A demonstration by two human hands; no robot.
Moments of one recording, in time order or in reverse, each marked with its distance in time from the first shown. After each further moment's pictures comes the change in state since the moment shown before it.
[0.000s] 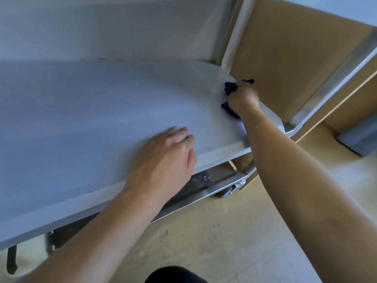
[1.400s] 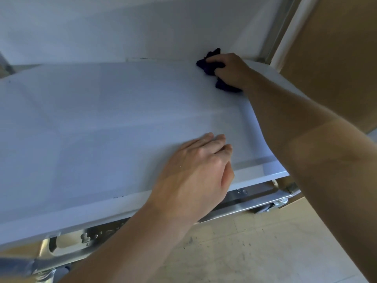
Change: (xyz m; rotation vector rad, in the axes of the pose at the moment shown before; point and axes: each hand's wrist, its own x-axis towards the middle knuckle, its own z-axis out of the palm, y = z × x) left_hand -0.001 0.003 -0.002 0.012 -0.037 -0.018; right_hand 0.056 -0.082 0.107 -0.307 -0.406 -0.648
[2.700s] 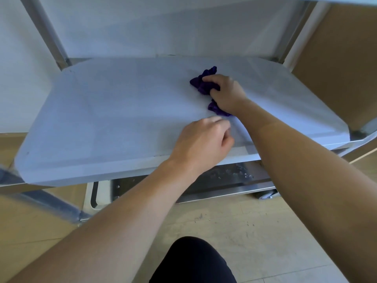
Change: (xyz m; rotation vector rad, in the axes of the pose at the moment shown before) left_hand -0.011 -0.010 -0.022 -0.093 0.062 -0.147; right_hand -0.112 -0.079 0.044 0.023 0.006 -0.035
